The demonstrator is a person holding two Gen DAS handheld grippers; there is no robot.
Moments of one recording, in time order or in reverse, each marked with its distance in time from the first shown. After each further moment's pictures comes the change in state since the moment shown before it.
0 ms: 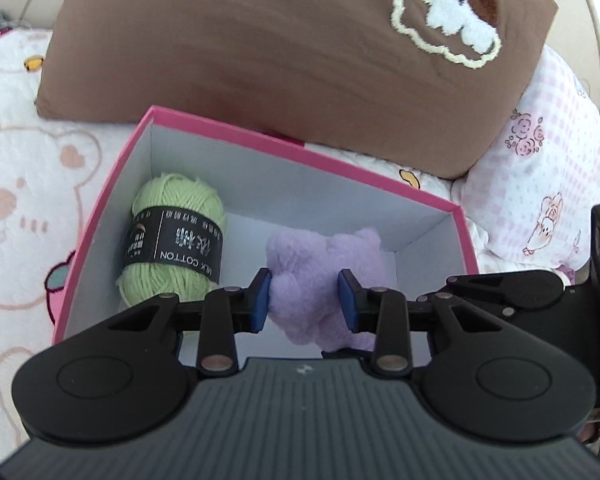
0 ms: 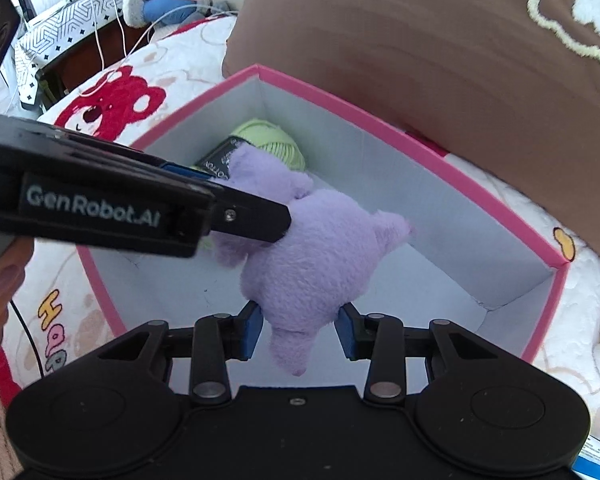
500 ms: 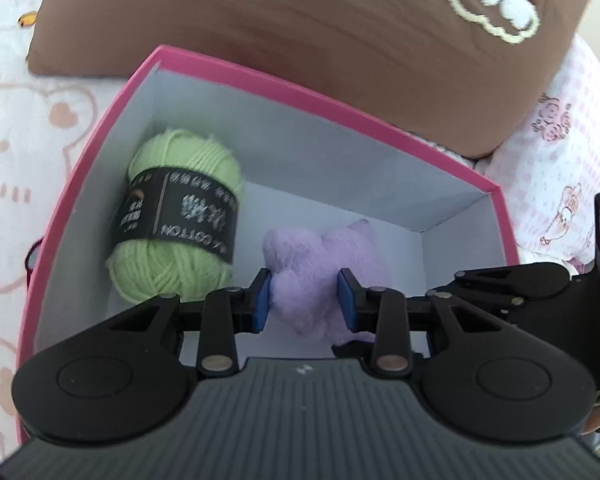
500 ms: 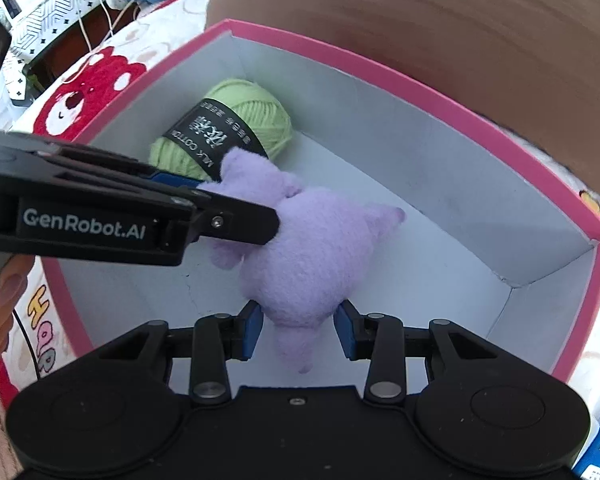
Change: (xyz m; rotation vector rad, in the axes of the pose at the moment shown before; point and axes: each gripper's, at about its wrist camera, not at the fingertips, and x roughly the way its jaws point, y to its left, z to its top) left arm 0.037 0.021 -0.006 -0.045 0.086 0.007; right arm 0.035 -0.018 0.001 0.050 0.104 0.051
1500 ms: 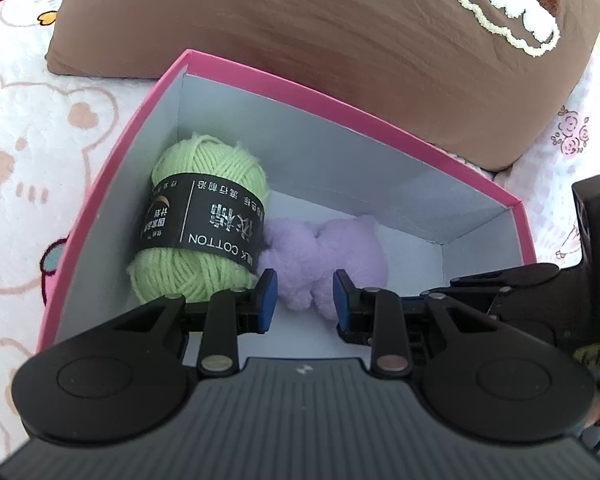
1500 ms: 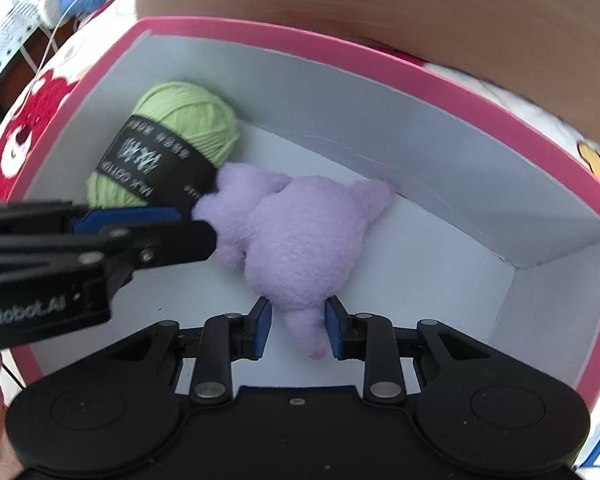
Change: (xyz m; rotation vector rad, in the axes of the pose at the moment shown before) left arm -0.001 0.002 0.000 -0.025 -0.024 0.047; right arm 0.024 -0.014 0.015 0.155 0.081 -0.027
